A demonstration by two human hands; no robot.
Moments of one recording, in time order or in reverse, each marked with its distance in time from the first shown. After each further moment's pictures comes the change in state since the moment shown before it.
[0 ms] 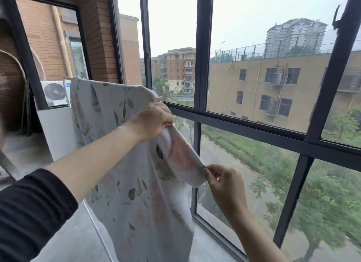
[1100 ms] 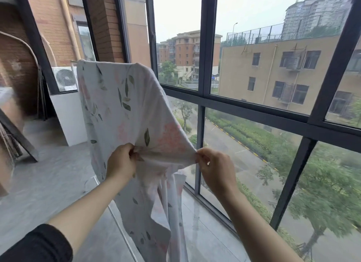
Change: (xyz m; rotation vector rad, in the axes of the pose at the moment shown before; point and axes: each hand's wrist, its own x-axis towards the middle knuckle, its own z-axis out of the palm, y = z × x) left_hand -0.152 0.089 0.070 -0.247 0.042 -1.085; right_hand -0.024 0.017 -0.007 -0.047 -0.073 -0.136
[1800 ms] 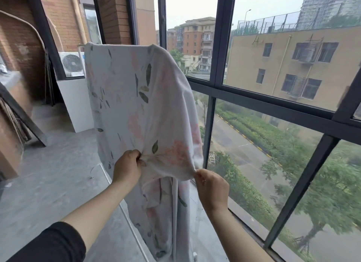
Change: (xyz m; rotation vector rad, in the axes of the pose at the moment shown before) left_hand -0.004 -0.057 0.032 0.150 -0.091 -0.034; right_hand -0.047 0.039 0.107 -0.172 0.001 0.075
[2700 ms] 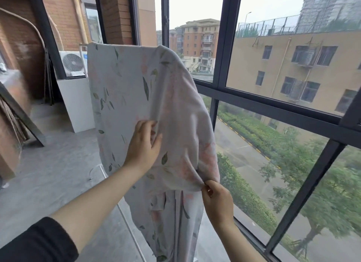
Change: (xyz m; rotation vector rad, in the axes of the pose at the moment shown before) left_hand 0.030 0.044 -0.035 -0.382 0.169 0.336; right_hand -0.015 0.007 0.019 0.136 -0.113 0.177
